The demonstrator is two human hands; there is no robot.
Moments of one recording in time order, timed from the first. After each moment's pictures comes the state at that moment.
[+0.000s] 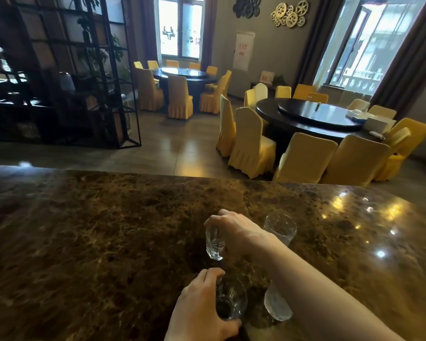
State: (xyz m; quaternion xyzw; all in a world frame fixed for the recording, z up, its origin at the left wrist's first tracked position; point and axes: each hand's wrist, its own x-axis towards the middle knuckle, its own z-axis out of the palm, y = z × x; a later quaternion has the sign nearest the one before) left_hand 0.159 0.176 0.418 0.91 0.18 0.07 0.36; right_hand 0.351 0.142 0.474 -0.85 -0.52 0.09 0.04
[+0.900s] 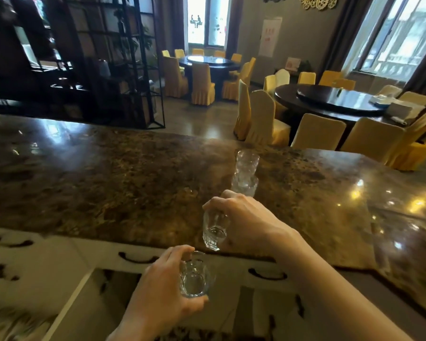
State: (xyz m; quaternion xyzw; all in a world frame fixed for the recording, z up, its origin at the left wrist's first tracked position) left_hand -0.043 -0.026 0.441 0.90 0.24 0.15 0.32; right_hand 0.159 -0.108 0.532 -0.81 -0.58 0.06 0.09
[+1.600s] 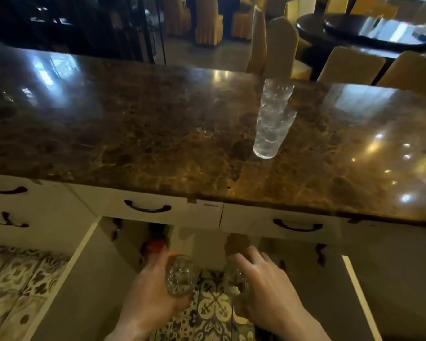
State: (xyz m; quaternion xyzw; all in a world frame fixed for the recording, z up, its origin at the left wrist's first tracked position) left_hand -0.103 0.001 0.265 0.85 0.35 0.02 0.39; right_hand 0.075 -0.175 0.308 -0.85 -0.48 0.21 0.07
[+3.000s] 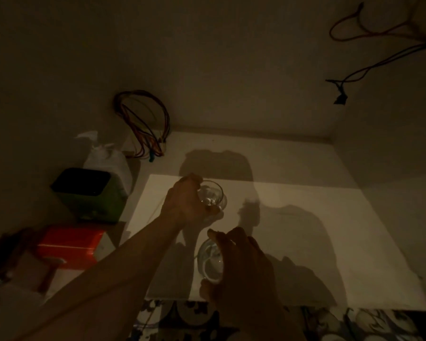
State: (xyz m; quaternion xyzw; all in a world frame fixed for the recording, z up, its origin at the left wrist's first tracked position) left_hand 0.179 0.239 -0.471 0.89 0.30 0.10 0.35; right_hand 0.153 0.036 -0.437 -0.88 -0.43 0.10 0.17
